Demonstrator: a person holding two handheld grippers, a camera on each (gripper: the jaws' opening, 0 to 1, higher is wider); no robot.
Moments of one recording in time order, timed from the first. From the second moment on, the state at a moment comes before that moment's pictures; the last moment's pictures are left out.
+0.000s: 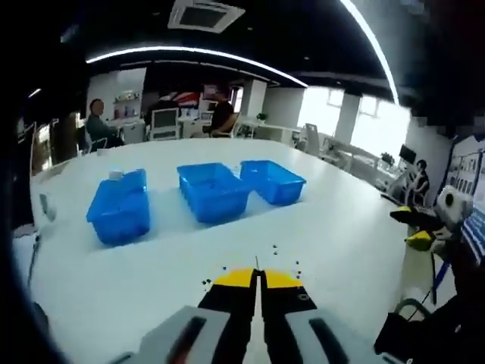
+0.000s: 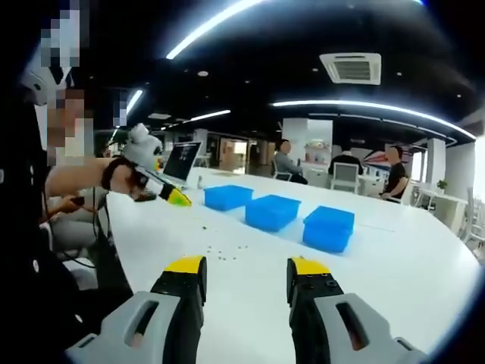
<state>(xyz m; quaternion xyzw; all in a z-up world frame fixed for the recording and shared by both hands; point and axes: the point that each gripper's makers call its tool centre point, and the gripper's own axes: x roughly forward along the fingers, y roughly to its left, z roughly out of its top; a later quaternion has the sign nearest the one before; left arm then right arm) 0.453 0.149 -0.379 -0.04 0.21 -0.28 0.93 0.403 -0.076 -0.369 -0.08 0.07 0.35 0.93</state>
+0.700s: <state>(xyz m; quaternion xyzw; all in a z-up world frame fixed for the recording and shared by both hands) 0.424 0.183 -0.288 -0.08 -0.01 -0.27 0.96 0.392 -0.073 -0.359 -0.08 0.07 0.35 0.93</state>
